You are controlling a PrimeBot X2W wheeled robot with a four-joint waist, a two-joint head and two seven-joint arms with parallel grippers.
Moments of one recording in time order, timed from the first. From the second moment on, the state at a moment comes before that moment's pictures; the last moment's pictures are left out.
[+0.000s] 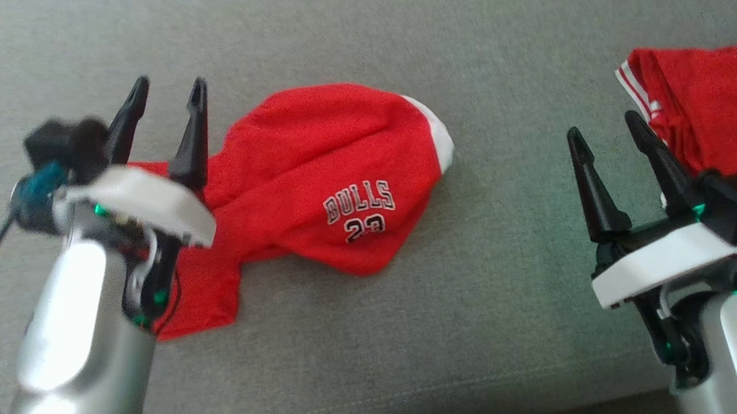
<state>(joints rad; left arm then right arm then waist) -0.49 0.24 -0.33 0.27 -0.41 0.00 -0.07 -0.10 -0.05 0.07 -0.10 0.14 0.13 0.10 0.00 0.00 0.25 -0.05</state>
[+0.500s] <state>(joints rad) -0.81 0.14 -0.40 0.89 -0.54 -0.12 0.06 -0.15 -0.05 0.09 -0.05 0.18 0.13 0.06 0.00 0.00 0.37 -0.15</state>
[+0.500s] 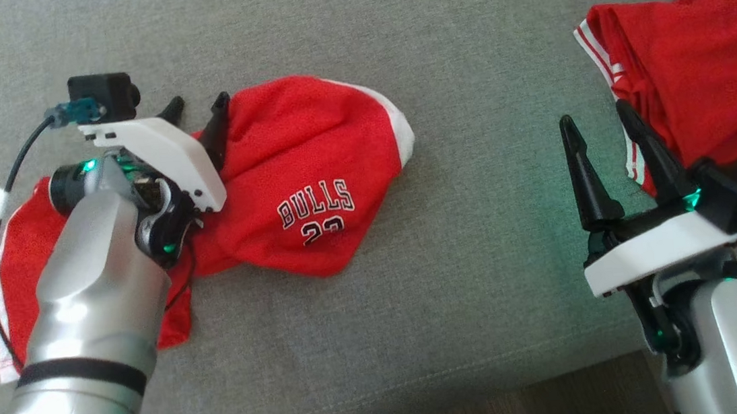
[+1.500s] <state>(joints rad) -0.80 0.19 -0.60 0.87 -0.65 -0.09 -0.21 -0.14 -0.05 0.06 -0.03 0.20 0.13 0.06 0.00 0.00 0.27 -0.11</state>
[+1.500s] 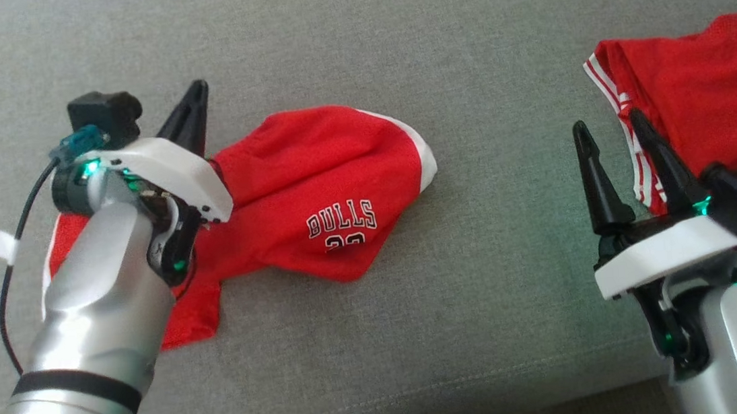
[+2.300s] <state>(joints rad) -0.19 0.38 -0.36 0.10 -0.46 0.26 -0.25 -0.07 -0.05 0.02 -0.07 0.13 0.13 0.09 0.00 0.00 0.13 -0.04</state>
